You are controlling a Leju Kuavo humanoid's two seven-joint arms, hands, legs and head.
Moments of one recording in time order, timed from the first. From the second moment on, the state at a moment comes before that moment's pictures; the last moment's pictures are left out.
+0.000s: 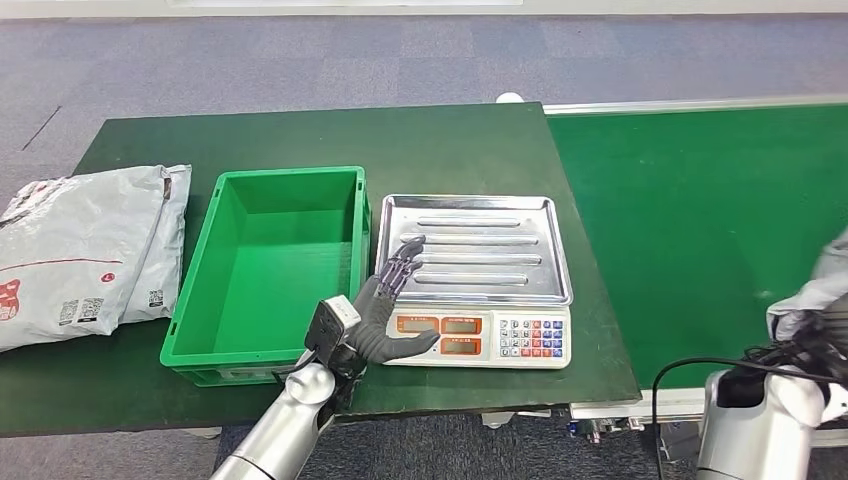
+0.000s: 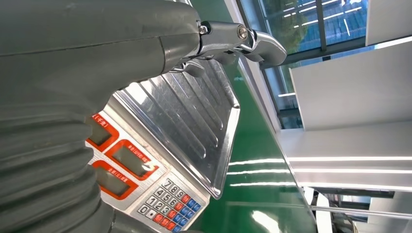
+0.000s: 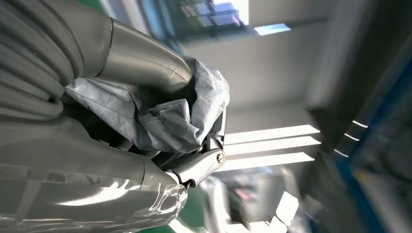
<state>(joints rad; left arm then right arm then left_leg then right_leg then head) -0.38 -0.25 -0.35 -0.85 -0.09 -0.21 -0.70 -0.28 0.00 -0.44 -1.50 -0.05 -0.49 -0.70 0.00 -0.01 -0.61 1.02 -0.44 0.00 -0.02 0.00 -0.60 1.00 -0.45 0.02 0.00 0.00</state>
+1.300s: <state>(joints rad) -0.45 -0.28 -0.36 -0.82 -0.07 -0.27 -0.70 -0.92 0.11 0.26 -0.75 1.10 -0.07 -0.26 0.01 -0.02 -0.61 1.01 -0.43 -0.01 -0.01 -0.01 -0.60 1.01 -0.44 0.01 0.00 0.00</state>
